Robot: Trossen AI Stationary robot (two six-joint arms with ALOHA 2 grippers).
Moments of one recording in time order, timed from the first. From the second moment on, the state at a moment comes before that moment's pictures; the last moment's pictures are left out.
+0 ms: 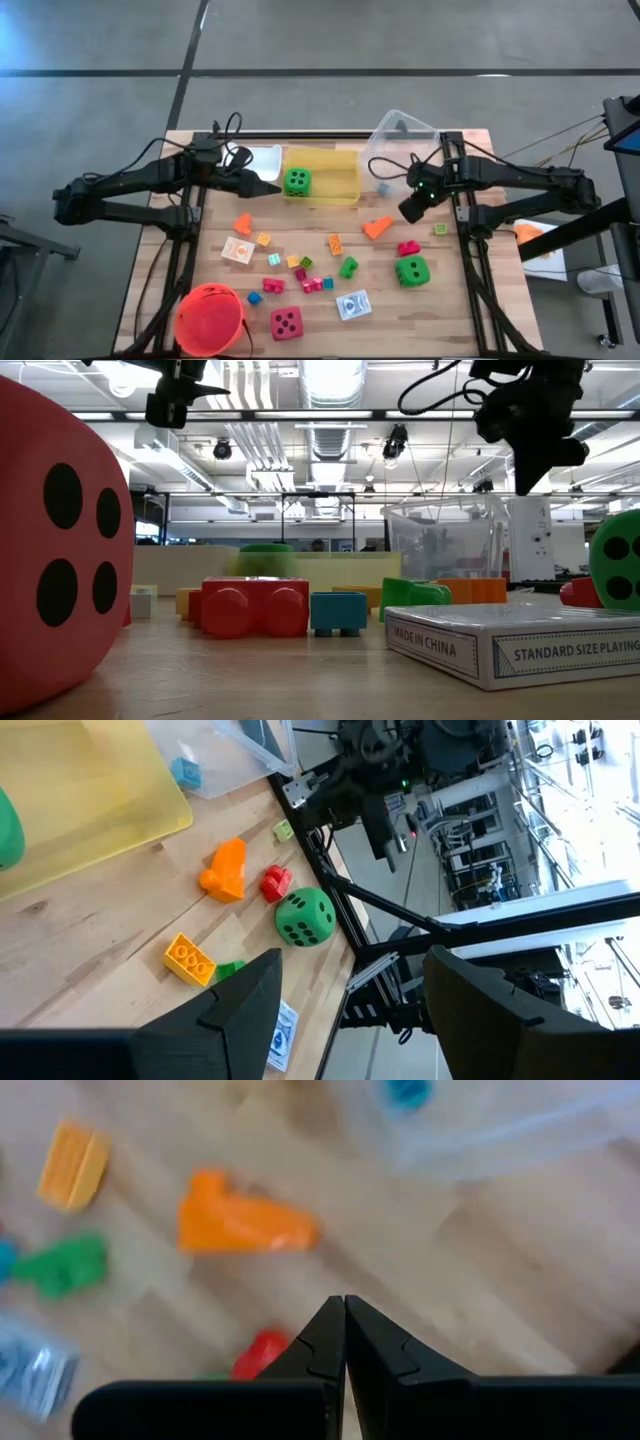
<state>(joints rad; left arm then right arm) 0.23 0.90 0.86 -0.32 0.28 -1.04 -0.16 1.07 0.93 -1.10 0.01 0.75</state>
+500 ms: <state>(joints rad) 0.23 0.90 0.86 -0.32 0.28 -1.02 0.16 1.08 0.92 -1.20 -0.10 0.72</state>
